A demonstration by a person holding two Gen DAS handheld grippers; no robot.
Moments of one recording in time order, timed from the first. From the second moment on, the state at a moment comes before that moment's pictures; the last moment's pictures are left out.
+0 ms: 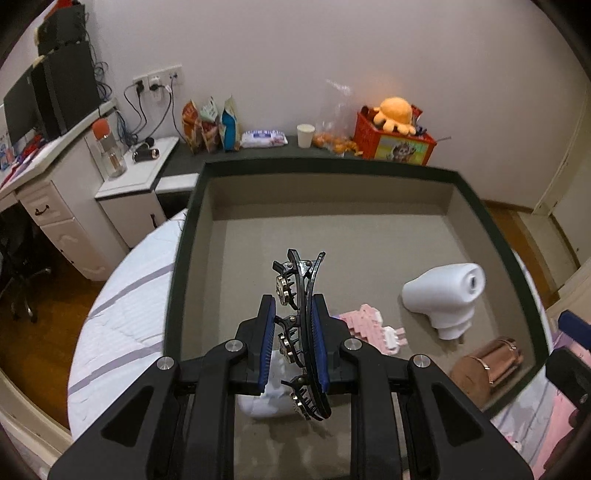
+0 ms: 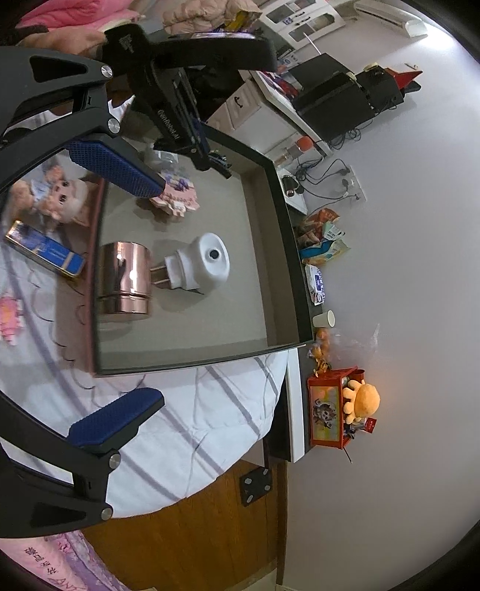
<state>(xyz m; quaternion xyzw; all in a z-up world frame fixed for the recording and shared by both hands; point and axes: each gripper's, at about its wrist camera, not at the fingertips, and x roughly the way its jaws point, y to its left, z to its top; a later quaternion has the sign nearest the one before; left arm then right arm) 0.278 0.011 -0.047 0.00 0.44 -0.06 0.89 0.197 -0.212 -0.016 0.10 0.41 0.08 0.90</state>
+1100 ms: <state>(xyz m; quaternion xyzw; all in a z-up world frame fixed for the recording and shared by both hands) 0.126 0.040 0.029 -0.02 0.35 -0.04 0.93 0.120 -0.201 0.021 0.09 0.37 0.07 0.92</state>
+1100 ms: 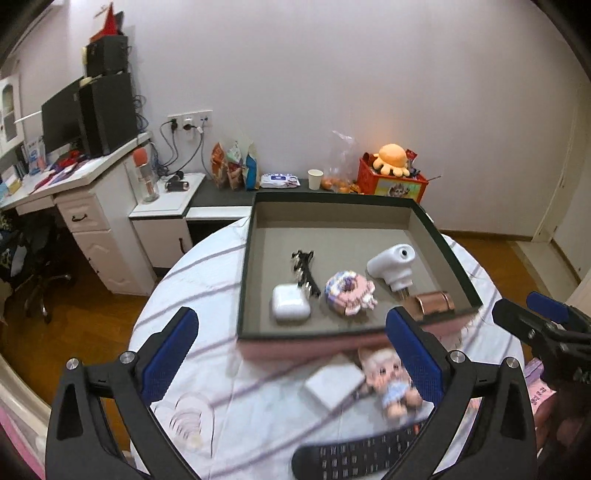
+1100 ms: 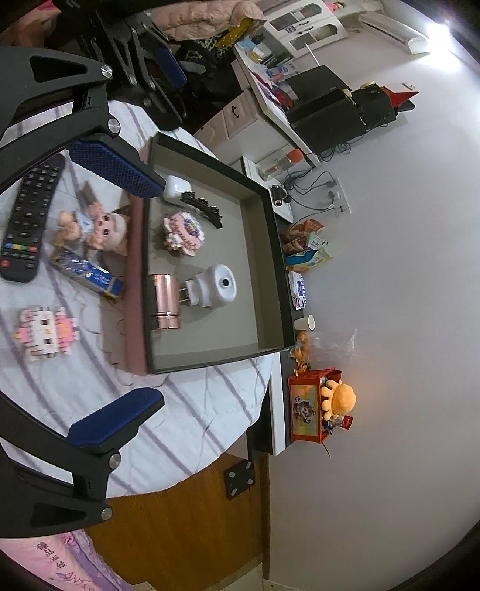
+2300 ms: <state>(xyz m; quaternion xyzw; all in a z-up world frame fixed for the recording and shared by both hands) 0.084 0.046 -0.027 -0.05 0.42 -0.03 0.91 0.098 -0.198 -0.086 0.00 0.47 0.01 0.88</state>
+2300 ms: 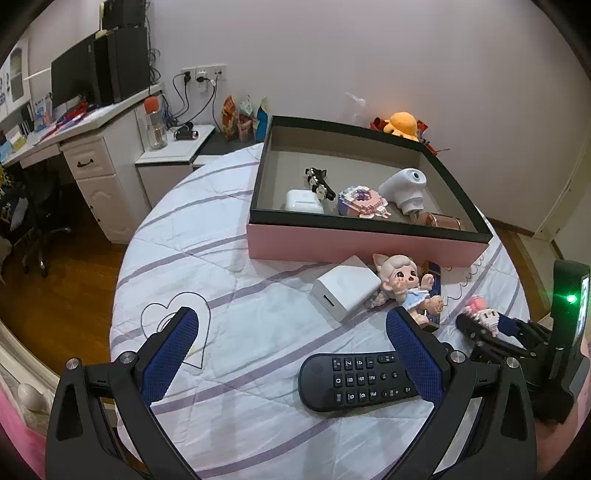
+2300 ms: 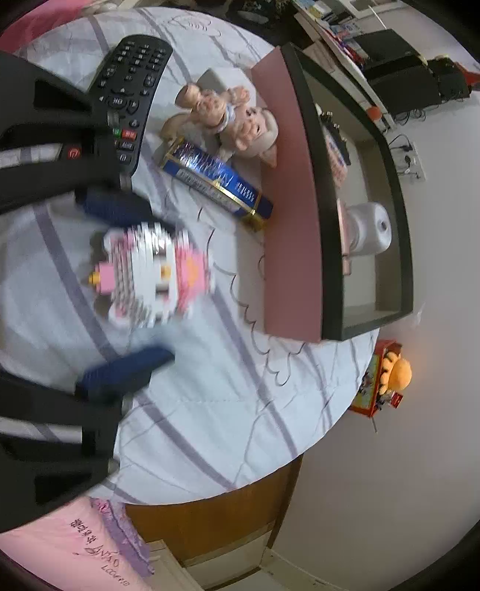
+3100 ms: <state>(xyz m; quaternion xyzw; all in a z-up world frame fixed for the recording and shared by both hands) 0.189 0.045 0.009 -0.03 0.37 0.00 0.93 0.188 -0.144 0.008 -0.01 0.39 0.10 0.92</state>
